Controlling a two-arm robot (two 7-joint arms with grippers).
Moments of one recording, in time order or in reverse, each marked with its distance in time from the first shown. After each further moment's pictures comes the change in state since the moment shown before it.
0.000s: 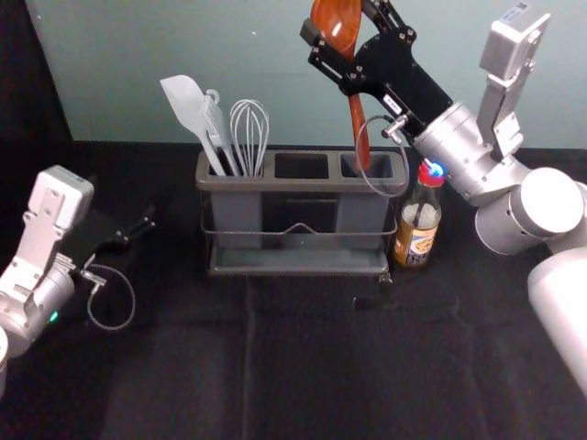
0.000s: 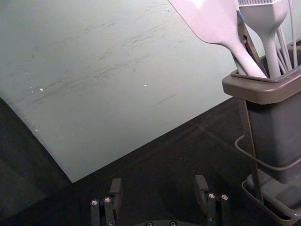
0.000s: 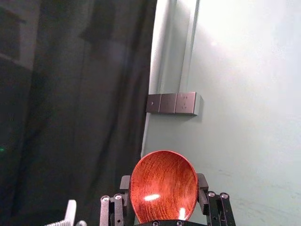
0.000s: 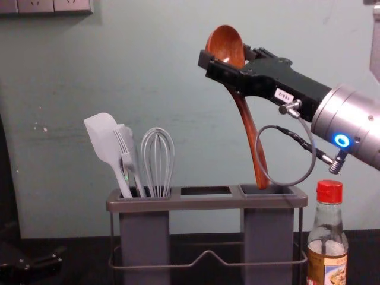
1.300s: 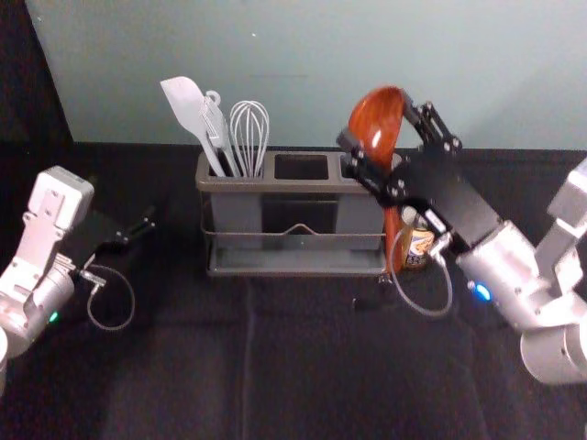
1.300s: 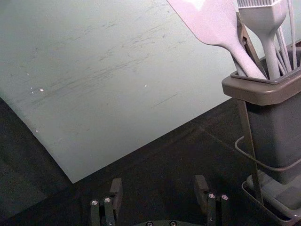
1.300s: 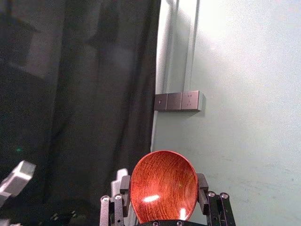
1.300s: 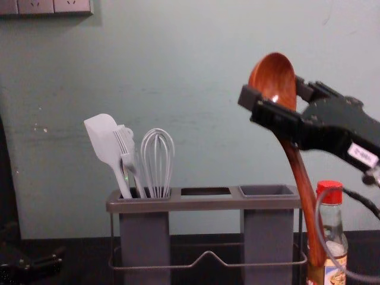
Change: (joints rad) left arm 0.000 0.000 0.000 0.000 0.000 0.000 0.000; right arm -0.431 0.107 0.084 -0.417 -0.015 -0.017 -0.034
